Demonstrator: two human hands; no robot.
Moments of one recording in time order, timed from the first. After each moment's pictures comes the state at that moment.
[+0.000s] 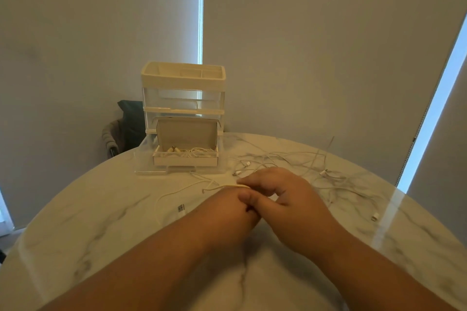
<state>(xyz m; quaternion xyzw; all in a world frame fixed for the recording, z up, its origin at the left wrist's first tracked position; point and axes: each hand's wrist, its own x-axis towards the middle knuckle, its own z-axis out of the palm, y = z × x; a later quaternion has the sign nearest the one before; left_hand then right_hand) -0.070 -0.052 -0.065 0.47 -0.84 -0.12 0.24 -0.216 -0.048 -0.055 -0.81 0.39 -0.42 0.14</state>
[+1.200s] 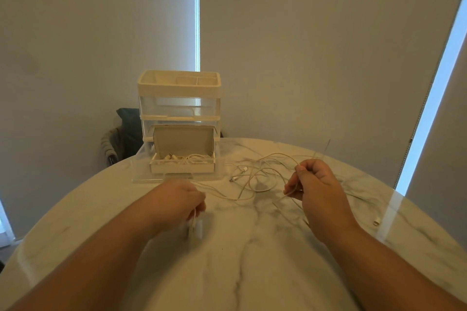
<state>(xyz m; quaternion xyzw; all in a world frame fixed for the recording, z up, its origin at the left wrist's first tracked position) -0.006 -0.058 -0.047 0.68 -0.61 -0.31 0.28 -0.254 -0.087 -0.062 -0.53 0.48 -0.61 0.35</state>
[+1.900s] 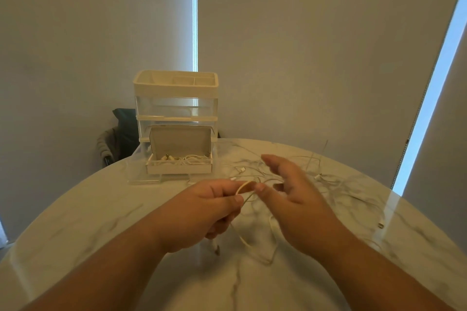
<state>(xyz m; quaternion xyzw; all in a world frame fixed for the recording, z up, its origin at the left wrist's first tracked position) -0.041 -0.038 -0.042 0.40 -0.67 -0.51 0.36 -0.237 -0.051 -0.053 -0.75 0.44 -0.44 0.23</state>
